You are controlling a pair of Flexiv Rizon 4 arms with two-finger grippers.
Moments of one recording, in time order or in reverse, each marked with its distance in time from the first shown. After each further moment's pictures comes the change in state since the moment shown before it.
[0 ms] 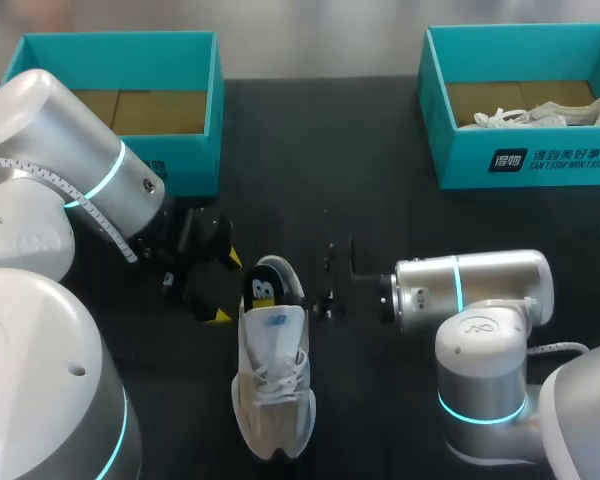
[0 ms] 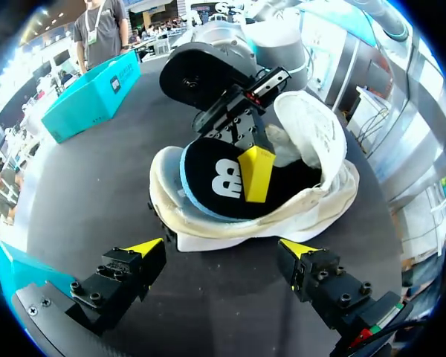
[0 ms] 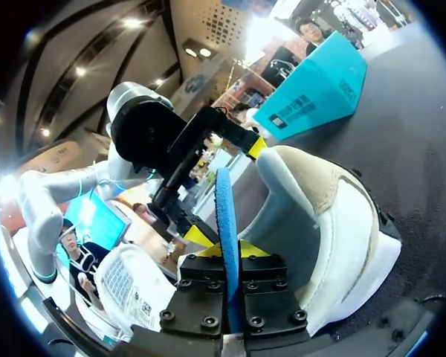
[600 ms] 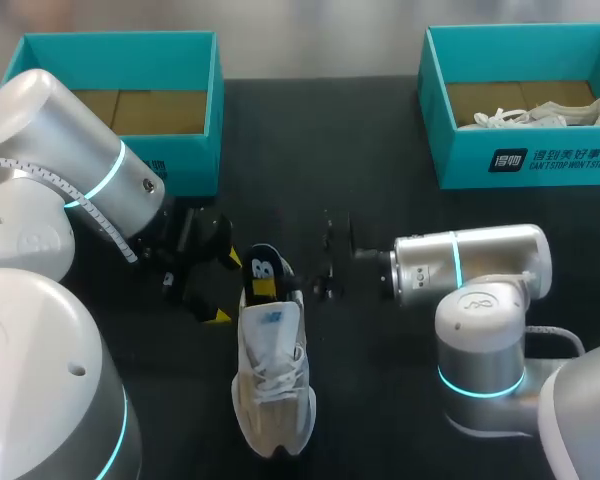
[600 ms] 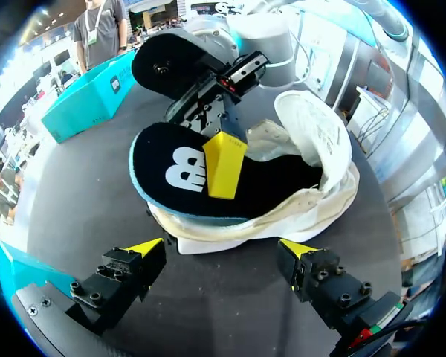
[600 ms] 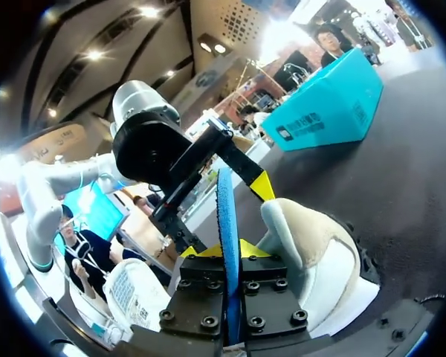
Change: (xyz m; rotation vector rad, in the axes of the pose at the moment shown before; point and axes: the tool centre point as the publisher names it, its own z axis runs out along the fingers) left arm 0.000 0.000 0.000 0.000 0.000 0.000; right arm -0.007 0.026 -0.002 0.010 0.010 -0.078
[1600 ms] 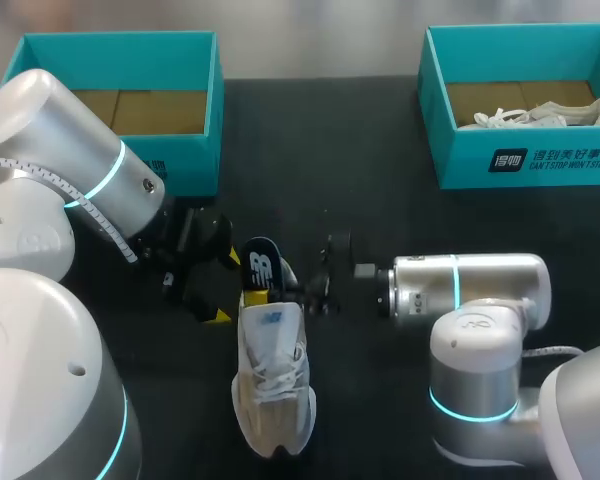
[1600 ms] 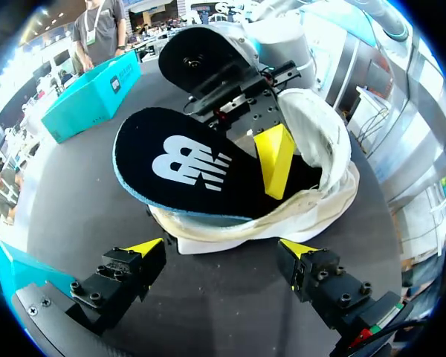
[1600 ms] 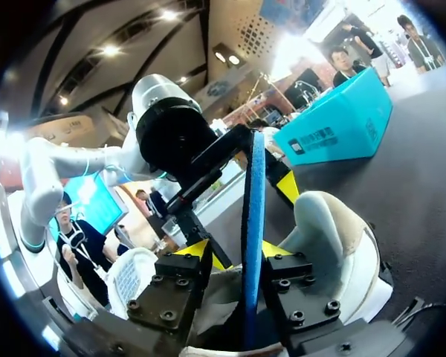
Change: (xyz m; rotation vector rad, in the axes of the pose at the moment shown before) left arm 0.000 0.000 0.000 0.000 0.000 0.000; right arm 0.018 -0.004 0.006 -0.076 0.004 -0.126
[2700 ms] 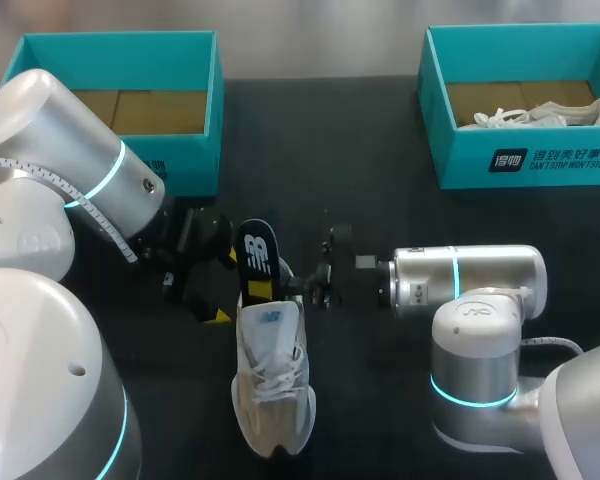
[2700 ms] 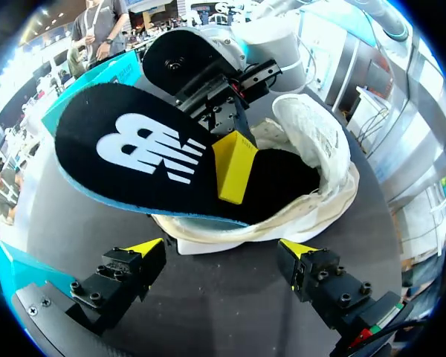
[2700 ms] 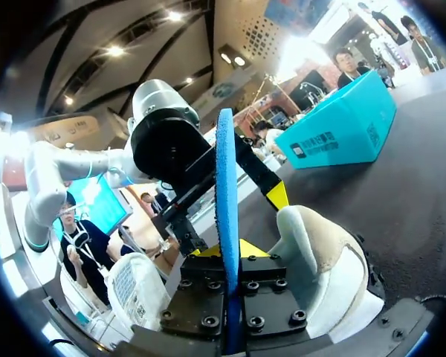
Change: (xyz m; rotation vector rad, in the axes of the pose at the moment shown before) left arm 0.000 0.000 0.000 0.000 0.000 0.000; right arm -0.011 0.005 0.000 -0.003 0.037 0.010
